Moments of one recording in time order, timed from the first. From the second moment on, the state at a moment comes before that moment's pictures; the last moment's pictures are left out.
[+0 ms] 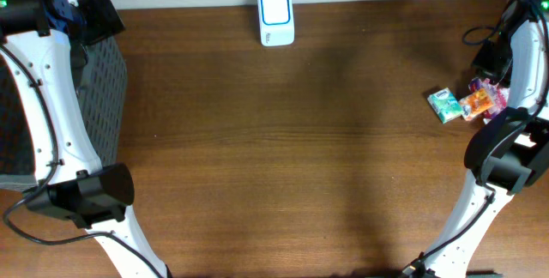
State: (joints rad) left arm 0.19 2.13 2.61 -1.51 -0.07 -0.27; right arm -0.40 2.37 2.34 -1.39 0.23 0.26
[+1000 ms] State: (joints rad) left arm 0.19 2.13 2.62 -1.51 -0.07 -0.27; right arm 0.13 1.07 1.42 -1.22 0.22 0.25
